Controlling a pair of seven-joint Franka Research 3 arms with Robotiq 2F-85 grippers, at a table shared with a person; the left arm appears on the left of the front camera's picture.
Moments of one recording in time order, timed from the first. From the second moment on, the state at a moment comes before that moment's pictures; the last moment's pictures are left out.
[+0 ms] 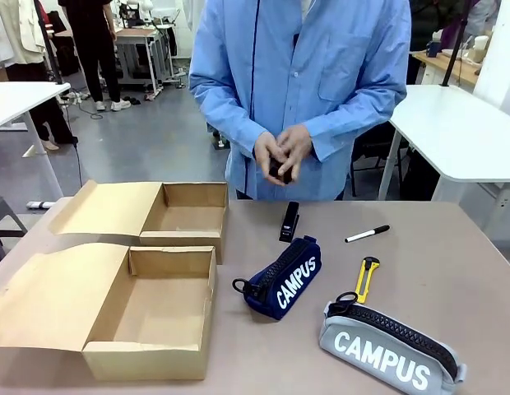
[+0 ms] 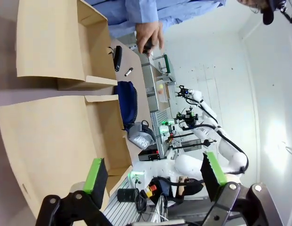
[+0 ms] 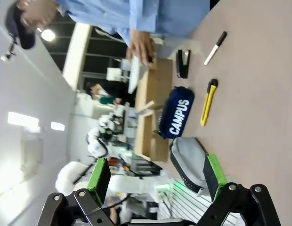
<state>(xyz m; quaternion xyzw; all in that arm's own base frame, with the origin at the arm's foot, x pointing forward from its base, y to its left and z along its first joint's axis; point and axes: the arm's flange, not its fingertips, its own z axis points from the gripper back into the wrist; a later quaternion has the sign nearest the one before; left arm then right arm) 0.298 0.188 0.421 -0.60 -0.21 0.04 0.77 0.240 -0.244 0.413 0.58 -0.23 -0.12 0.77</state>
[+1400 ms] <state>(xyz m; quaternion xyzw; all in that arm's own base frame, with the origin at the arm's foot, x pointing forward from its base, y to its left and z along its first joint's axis) 0.298 0.187 0.420 -0.60 -0.21 0.04 0.77 0.346 0.097 0.494 0.30 -0.13 0.05 0.94</state>
